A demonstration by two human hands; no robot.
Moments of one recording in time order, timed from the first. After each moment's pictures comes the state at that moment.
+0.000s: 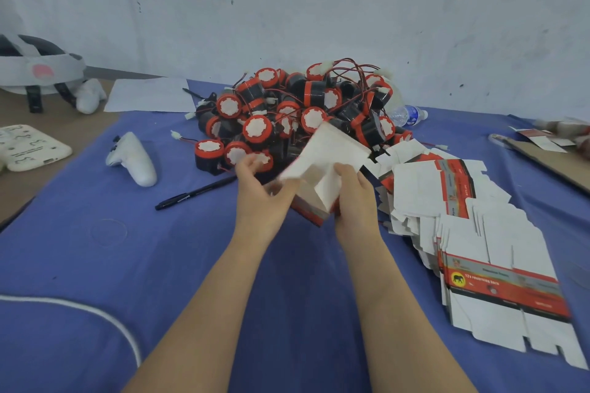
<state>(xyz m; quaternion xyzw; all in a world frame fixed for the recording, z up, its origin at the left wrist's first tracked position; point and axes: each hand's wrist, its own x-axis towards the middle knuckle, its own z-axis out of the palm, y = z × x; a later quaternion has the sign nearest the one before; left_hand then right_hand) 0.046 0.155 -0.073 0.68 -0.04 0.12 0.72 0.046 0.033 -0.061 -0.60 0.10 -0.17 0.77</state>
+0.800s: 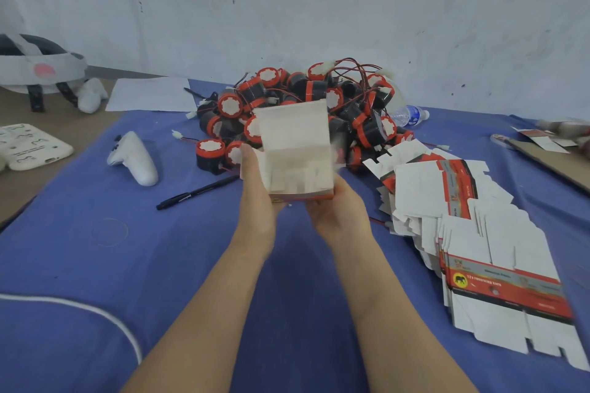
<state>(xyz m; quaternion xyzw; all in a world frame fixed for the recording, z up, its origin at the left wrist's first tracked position) 0.040 0.152 -0.058 0.53 -0.04 0.09 0.84 0.046 0.051 -0.063 -0.41 0.10 -0.07 0.90</state>
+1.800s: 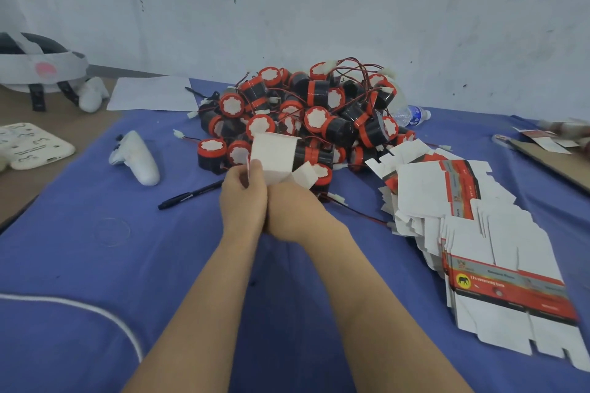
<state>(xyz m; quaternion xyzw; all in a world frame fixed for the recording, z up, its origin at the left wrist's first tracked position) 0.058 0.170 -0.067 0.70 0.10 0.17 0.69 0.046 0.096 -0.045 -0.98 -0.20 -0.02 0.07</state>
